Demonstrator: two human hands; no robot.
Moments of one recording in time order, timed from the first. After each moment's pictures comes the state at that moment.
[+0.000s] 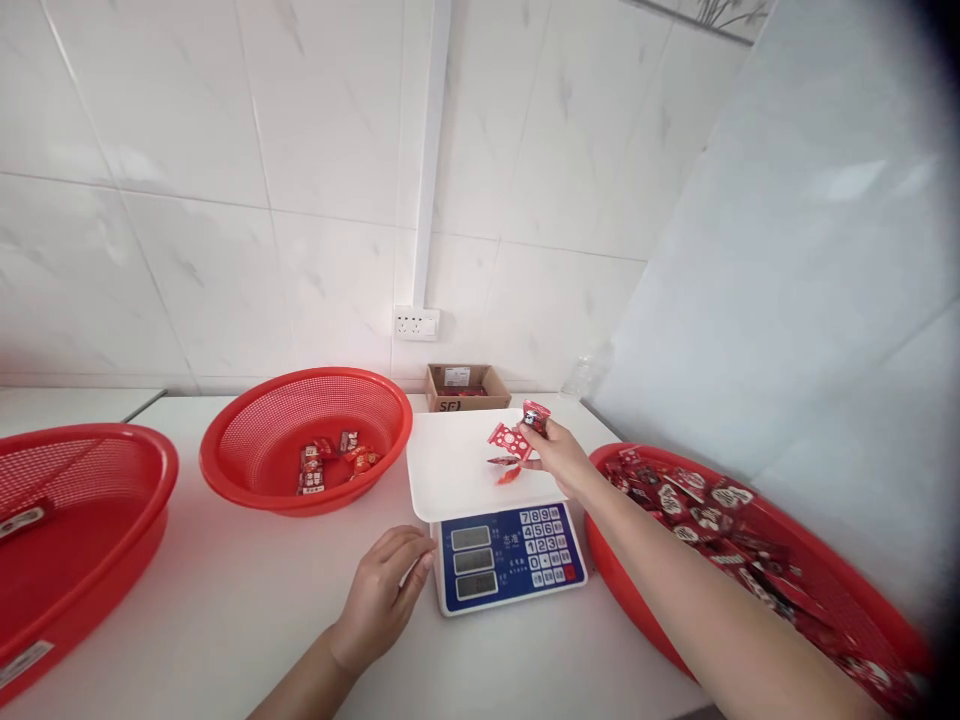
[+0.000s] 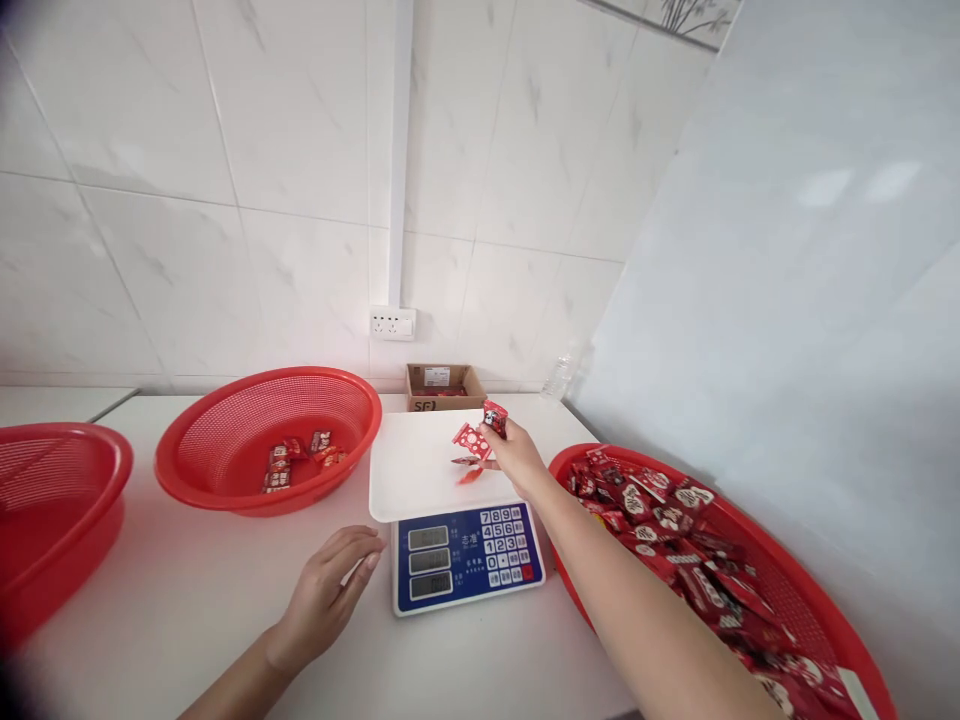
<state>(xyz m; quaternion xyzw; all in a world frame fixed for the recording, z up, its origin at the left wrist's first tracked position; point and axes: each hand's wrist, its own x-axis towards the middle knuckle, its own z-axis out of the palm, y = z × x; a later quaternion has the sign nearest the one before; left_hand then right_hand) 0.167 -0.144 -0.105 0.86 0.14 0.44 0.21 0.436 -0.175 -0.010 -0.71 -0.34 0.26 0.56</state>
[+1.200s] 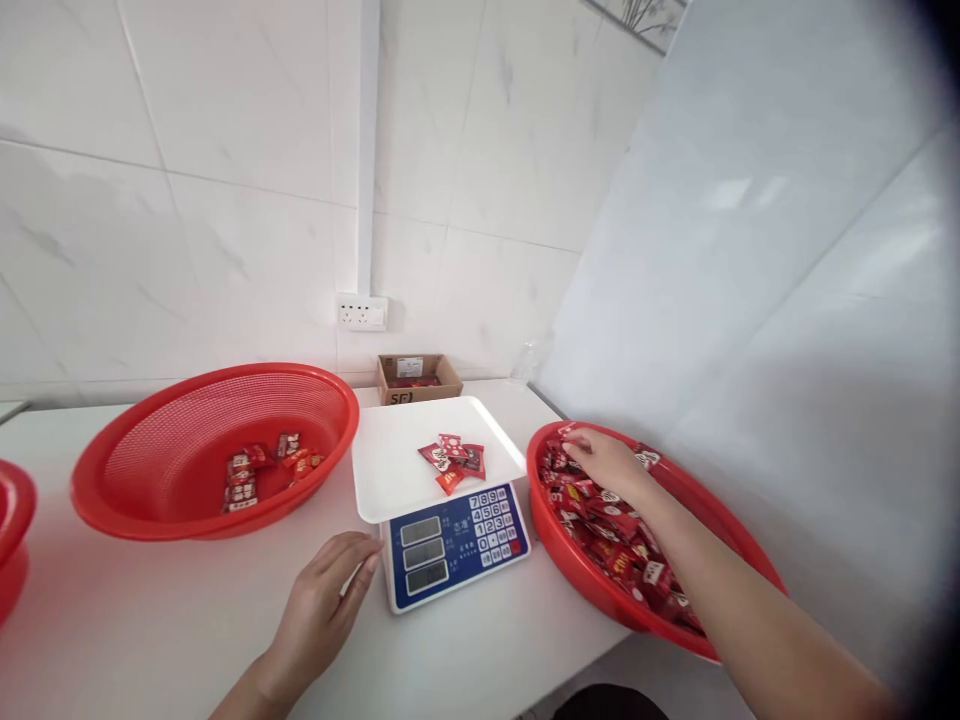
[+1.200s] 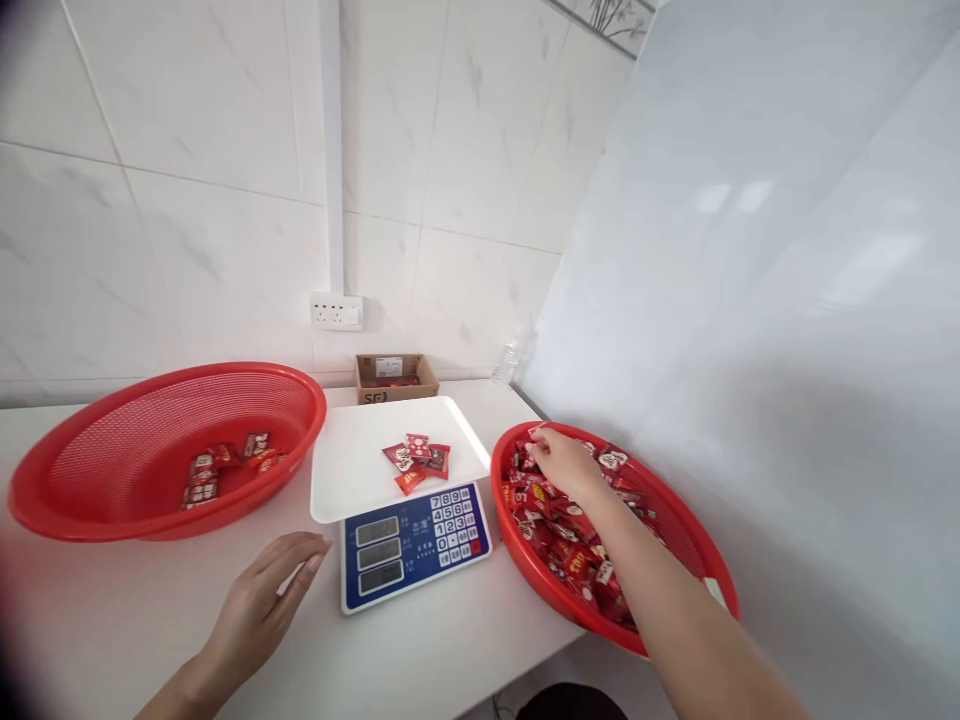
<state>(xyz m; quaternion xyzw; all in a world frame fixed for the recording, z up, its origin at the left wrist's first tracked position) 0.169 -0.138 -0.108 0.87 0.14 0.42 0.19 0.542 -0.284 -0.012 -0.90 -0.39 0.01 0.17</state>
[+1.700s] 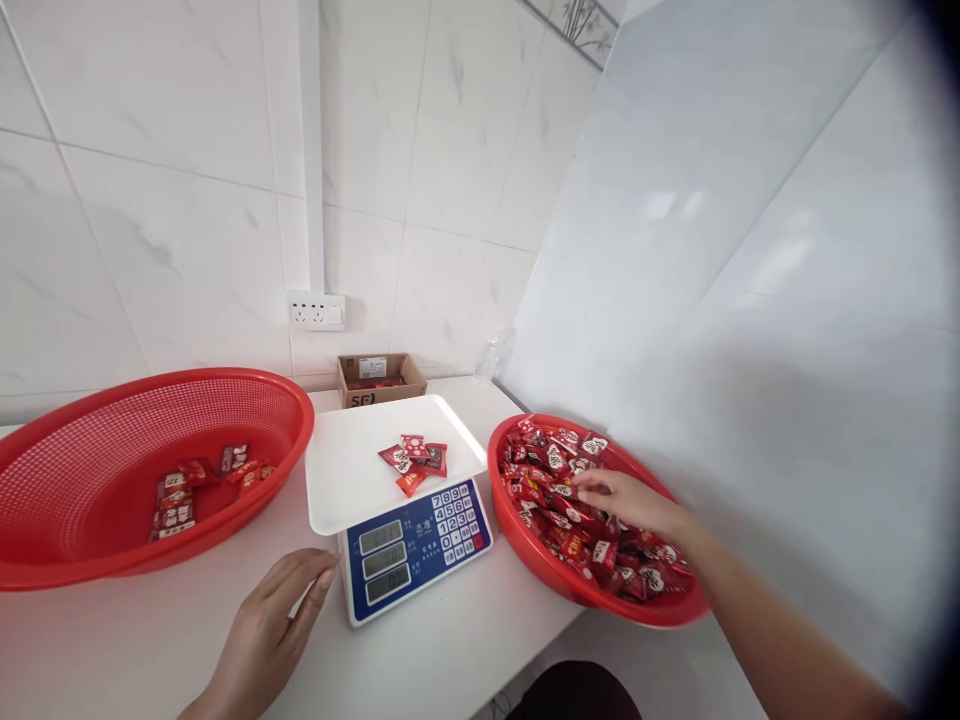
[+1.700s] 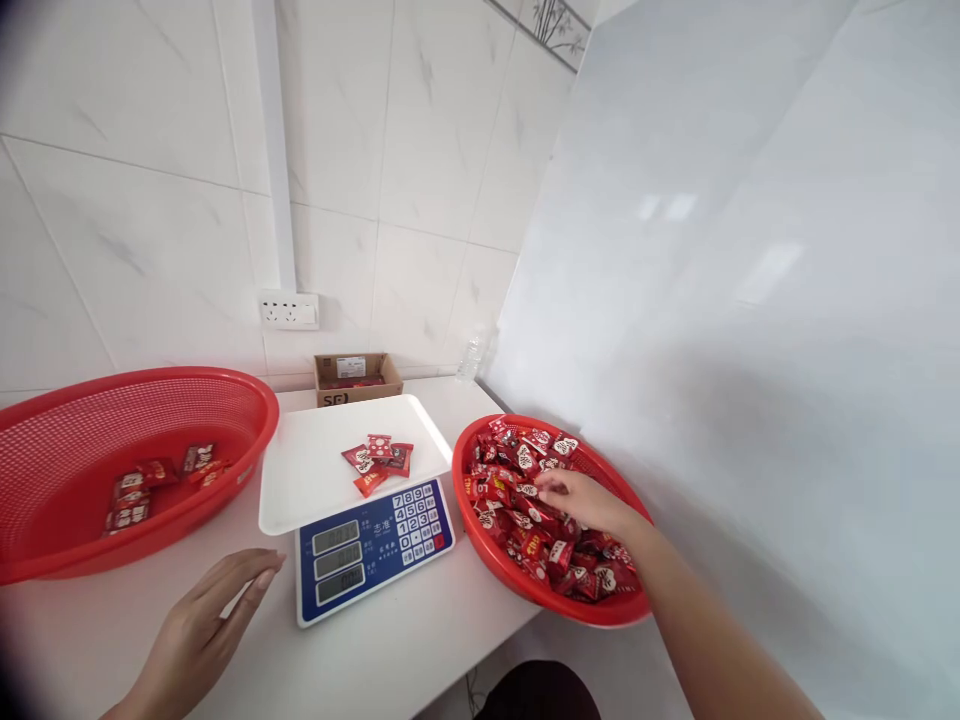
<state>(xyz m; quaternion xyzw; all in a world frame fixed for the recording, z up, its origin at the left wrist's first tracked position) 0.171 -0.134 -0.114 0.87 0.14 0.43 0.17 0.568 -0.383 -0.024 -0.87 -0.40 0.19 0.21</state>
